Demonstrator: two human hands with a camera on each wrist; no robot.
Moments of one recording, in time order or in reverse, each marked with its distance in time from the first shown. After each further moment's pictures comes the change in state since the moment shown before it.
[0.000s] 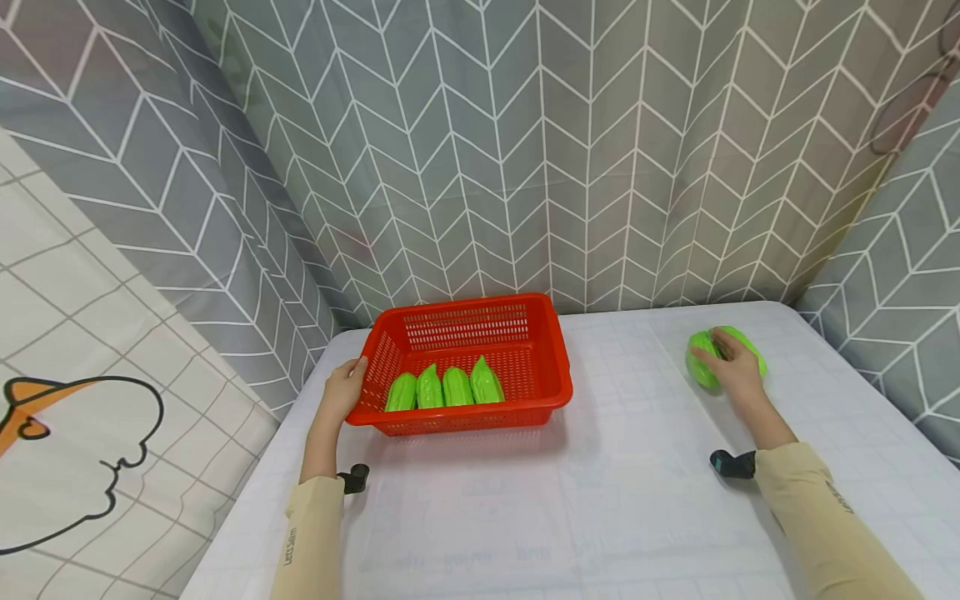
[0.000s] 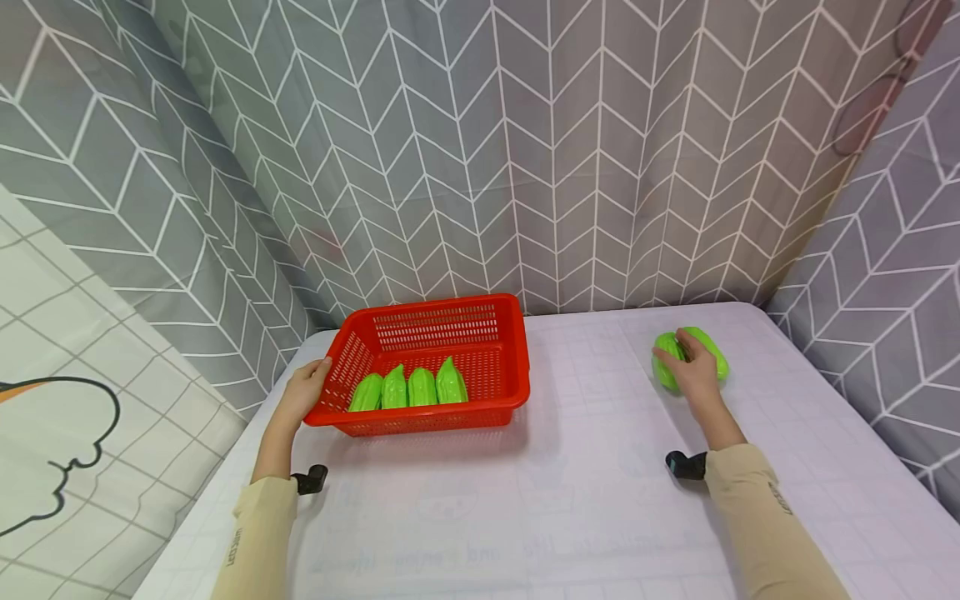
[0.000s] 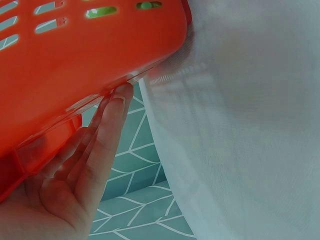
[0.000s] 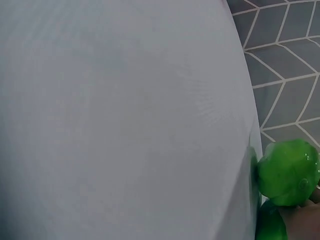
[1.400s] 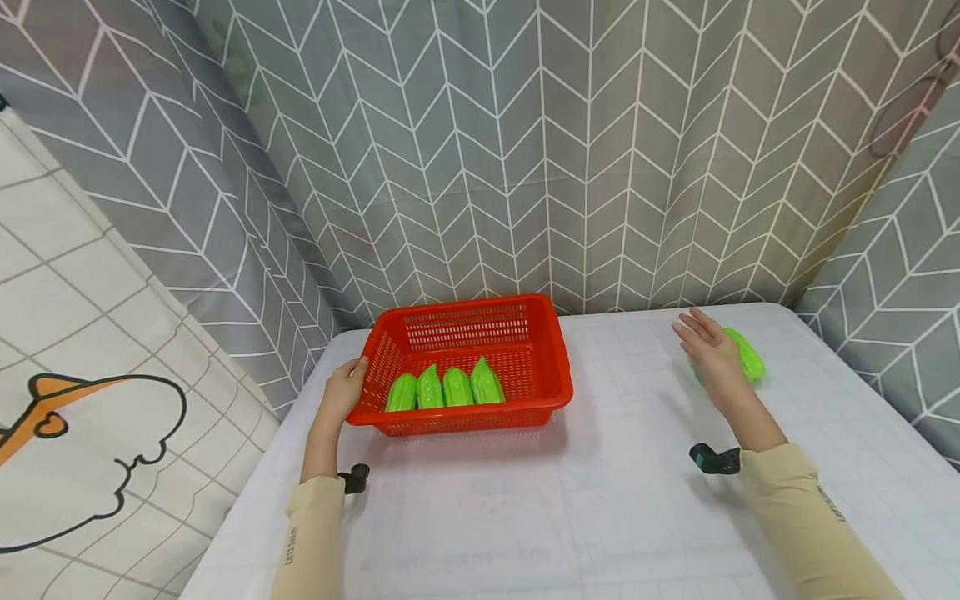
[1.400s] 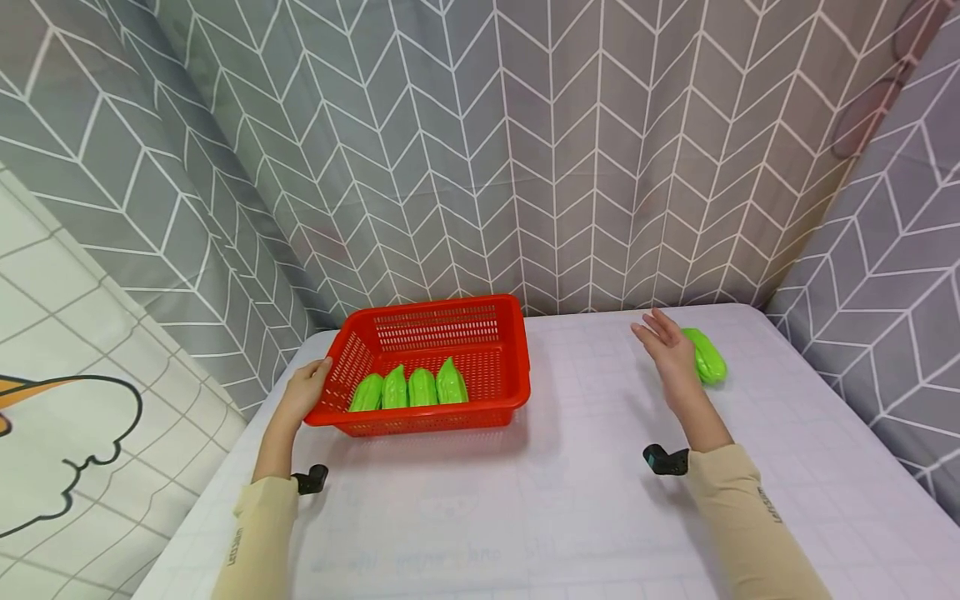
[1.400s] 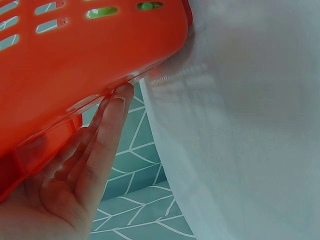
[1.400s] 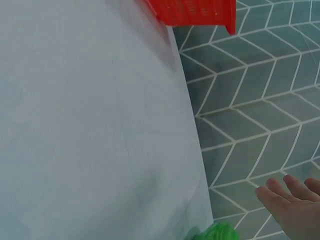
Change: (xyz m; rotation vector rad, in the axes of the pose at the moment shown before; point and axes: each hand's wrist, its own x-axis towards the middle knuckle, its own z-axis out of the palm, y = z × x) left_hand -0.005 0.004 -0.001 -0.005 0.000 -0.002; right_hand -0.020 -0.050 0.020 0.526 -0.086 -0.011
